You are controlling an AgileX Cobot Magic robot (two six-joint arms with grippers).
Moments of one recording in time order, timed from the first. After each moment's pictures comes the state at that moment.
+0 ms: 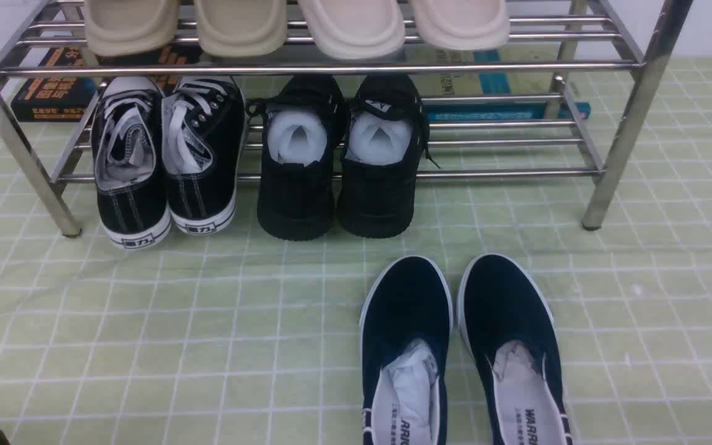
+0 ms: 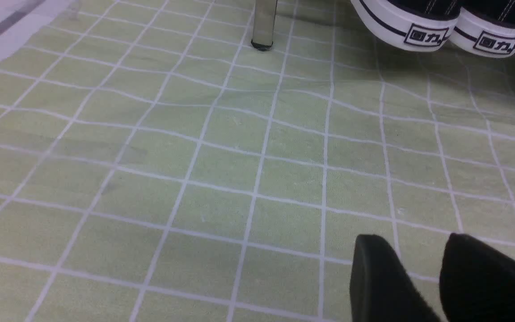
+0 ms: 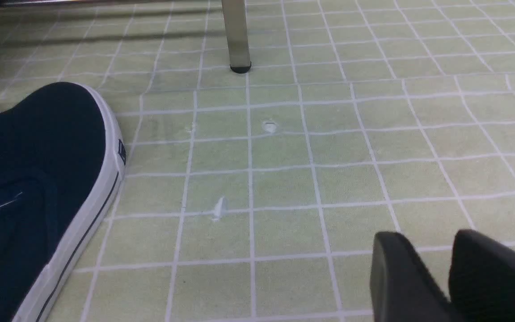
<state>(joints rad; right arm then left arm) -0.02 -0.01 0.01 0.01 0.39 0.09 0.06 -0.01 0.02 0.03 0.37 -0.16</state>
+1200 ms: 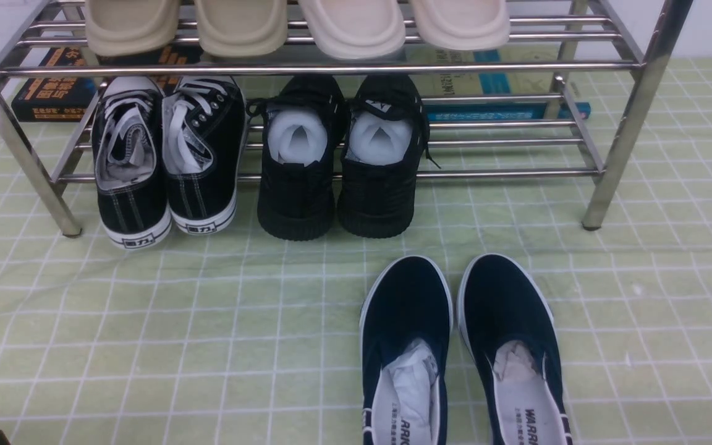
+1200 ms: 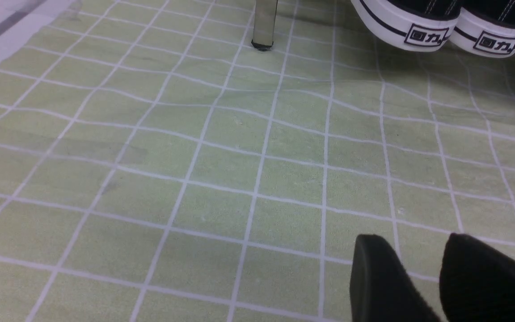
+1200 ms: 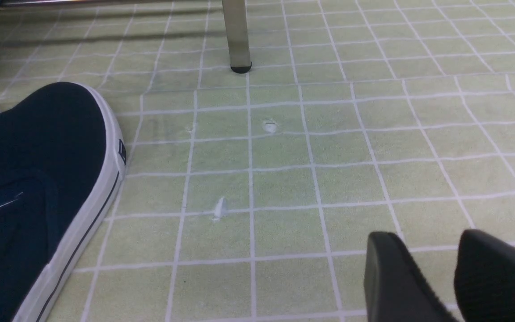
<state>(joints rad) -0.02 -0.01 0.01 0.01 0.39 0.09 0.06 -0.01 0.02 0.03 0.37 -0.16</state>
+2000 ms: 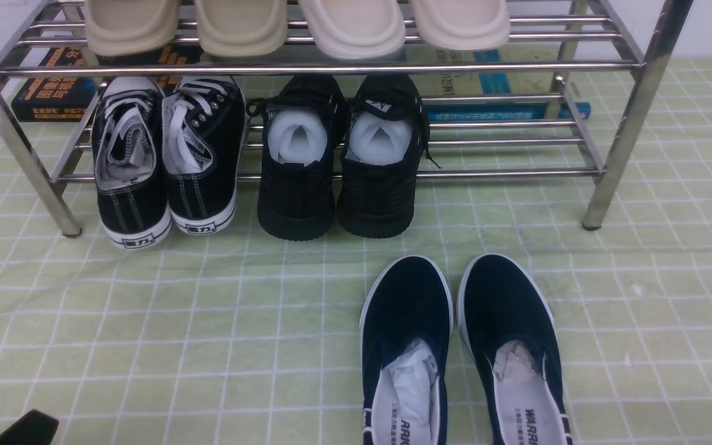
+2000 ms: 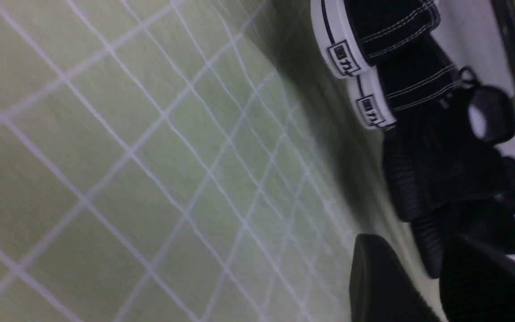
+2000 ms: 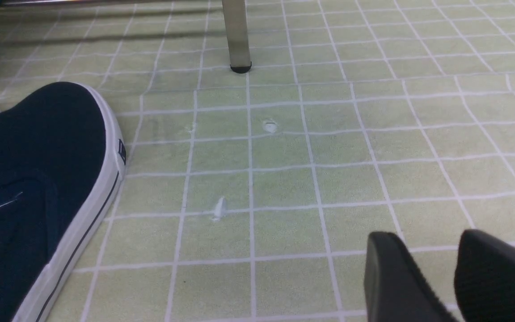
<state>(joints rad) -0.02 -0.01 0.01 0.01 0.39 0.09 0.06 -0.01 0.03 -0.49 0.32 -0.62</state>
